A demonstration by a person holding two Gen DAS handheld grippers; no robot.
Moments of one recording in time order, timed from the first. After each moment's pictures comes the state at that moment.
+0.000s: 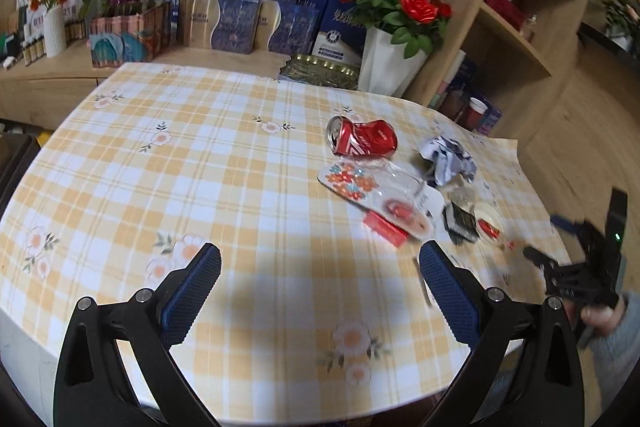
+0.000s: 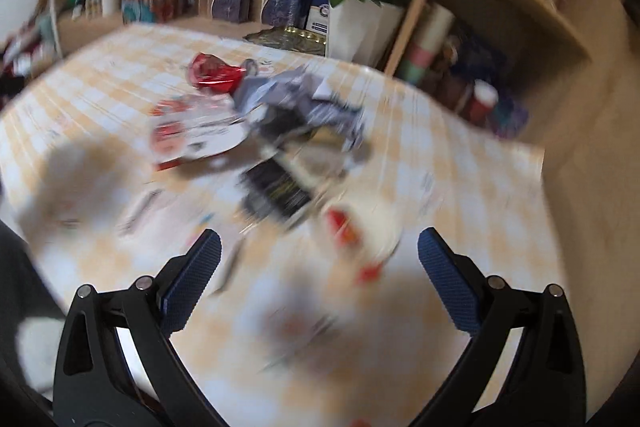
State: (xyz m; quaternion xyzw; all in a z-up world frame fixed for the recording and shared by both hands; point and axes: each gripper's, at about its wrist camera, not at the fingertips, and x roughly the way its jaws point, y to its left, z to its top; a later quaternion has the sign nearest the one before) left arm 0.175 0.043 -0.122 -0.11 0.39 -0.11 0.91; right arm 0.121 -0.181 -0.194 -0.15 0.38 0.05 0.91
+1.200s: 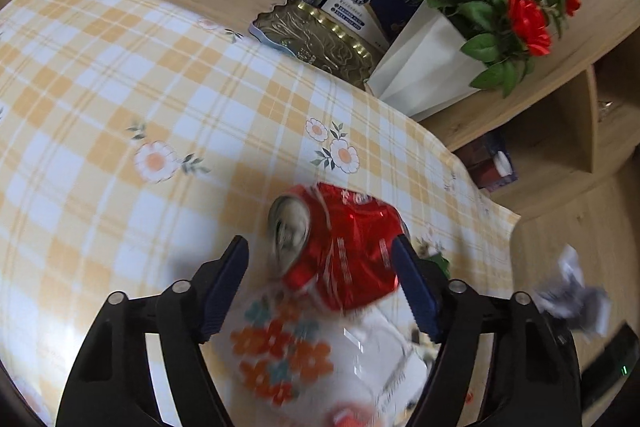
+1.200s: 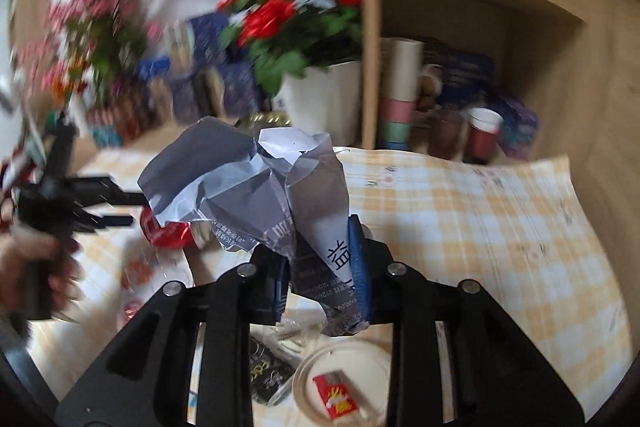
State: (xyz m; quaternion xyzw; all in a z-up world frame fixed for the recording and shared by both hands) left arm 0.417 -0.017 -0.195 -0.27 0.48 -0.11 0.82; right arm 0.224 -0.252 -0.156 0.05 0.28 0.04 0.96
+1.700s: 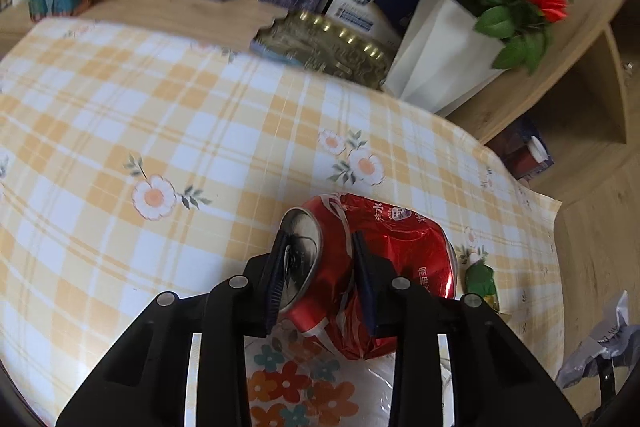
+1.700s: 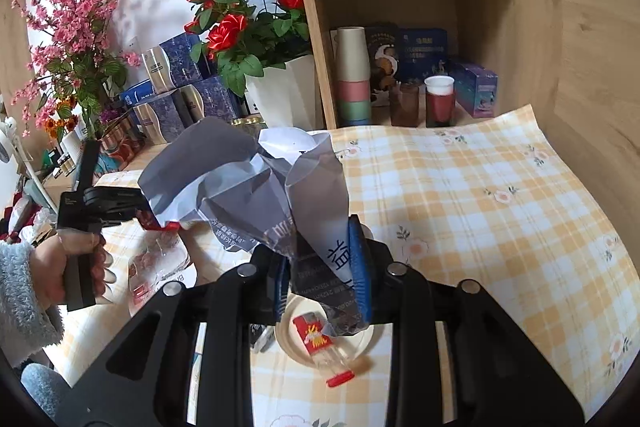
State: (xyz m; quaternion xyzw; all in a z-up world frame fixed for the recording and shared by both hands) left arm 0.422 -0.031 -0.194 -0.19 0.46 -0.08 0.86; right arm 0.165 -0.292 -0.169 0.11 0.29 0.01 0.95
